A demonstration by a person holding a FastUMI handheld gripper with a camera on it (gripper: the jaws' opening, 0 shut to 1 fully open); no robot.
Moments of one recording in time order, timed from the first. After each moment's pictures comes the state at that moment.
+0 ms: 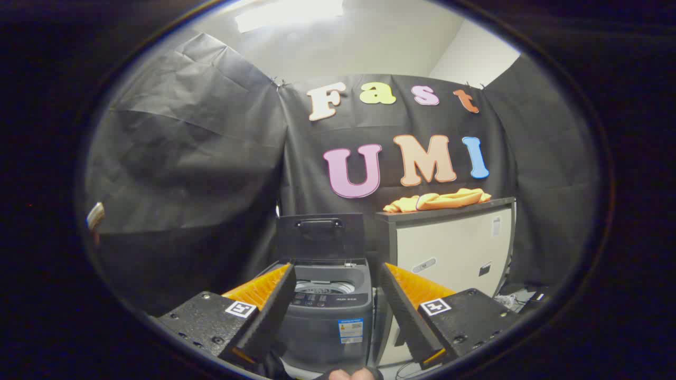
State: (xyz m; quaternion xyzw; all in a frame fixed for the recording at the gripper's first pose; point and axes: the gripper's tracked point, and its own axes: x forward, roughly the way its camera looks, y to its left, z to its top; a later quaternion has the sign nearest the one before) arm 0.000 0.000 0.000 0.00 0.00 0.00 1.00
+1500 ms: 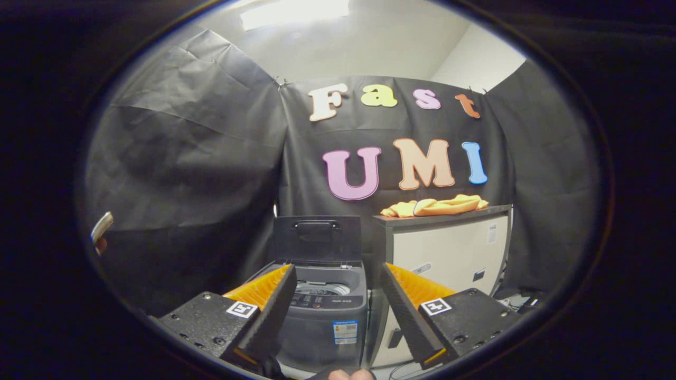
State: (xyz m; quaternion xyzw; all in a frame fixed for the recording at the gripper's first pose) arm 0.002 -0.009 0.005 -0.03 0.00 -0.01 1.00
